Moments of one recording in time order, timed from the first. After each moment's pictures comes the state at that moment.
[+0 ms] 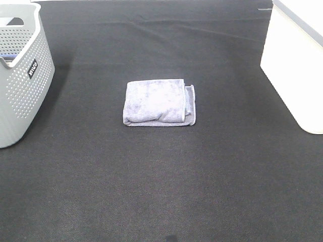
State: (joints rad) left arm 0.00 0.00 -0.50 0.00 1.05 0.00; right arm -0.01 1.35 -1.34 0.11 0.91 -0.11
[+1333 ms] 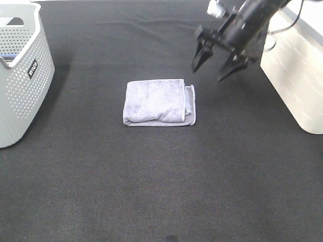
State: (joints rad) left arm 0.00 0.00 -0.50 0.00 1.05 0.00; right arm 0.20 2.39 -2.09 0.55 1.22 -0.16
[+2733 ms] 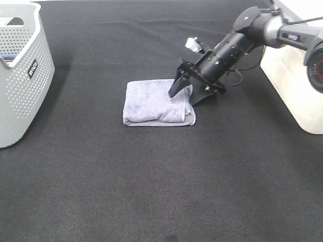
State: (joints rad) left arm 0.00 0.00 -0.50 0.00 1.05 0.00; right arm 0.23 2.65 -2.23 0.73 1.20 -0.27
